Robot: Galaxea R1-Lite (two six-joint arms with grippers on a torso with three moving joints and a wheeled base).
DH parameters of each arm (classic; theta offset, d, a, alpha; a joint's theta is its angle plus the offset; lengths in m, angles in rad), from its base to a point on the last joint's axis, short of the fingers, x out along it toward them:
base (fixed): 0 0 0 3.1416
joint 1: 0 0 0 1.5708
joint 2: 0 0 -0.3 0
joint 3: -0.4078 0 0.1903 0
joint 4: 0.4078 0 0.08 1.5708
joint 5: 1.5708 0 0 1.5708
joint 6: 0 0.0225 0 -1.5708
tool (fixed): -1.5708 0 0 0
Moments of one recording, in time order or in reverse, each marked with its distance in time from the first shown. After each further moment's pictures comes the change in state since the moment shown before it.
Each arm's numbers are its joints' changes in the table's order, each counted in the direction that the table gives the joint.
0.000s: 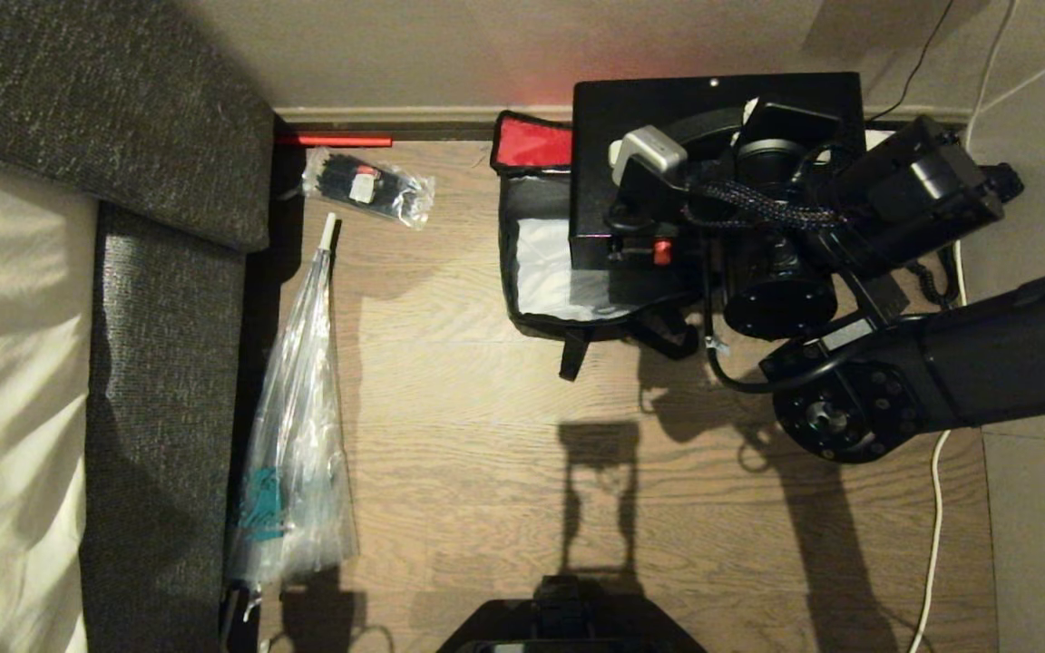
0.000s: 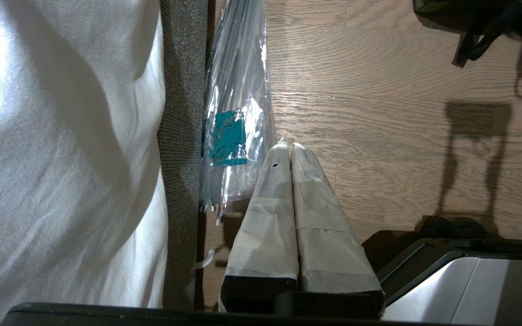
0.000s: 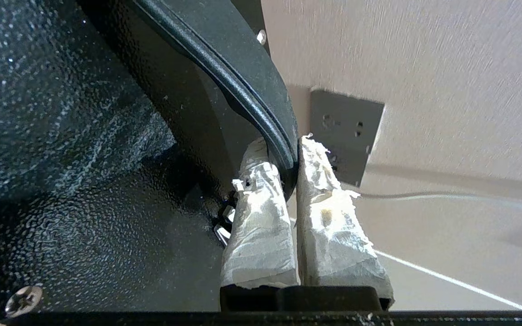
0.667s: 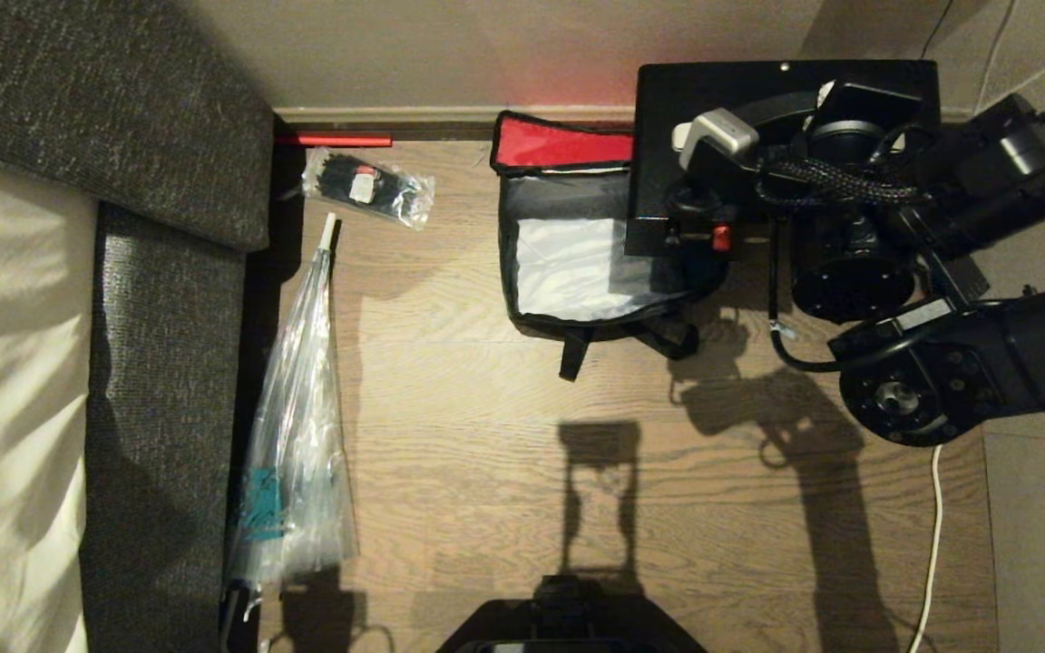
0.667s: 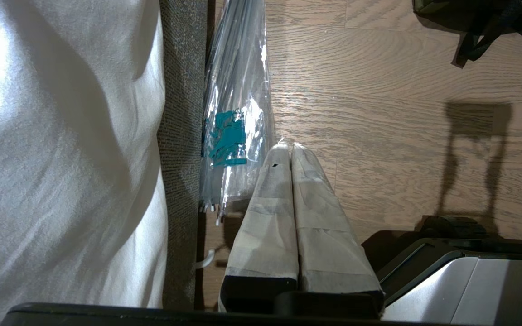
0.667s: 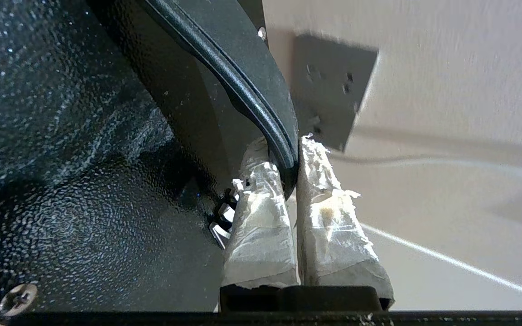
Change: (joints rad) left arm 0.000 0.000 0.000 0.000 0.000 0.000; right arm 0.110 -0.083 0.077 0.000 0.006 -0.021
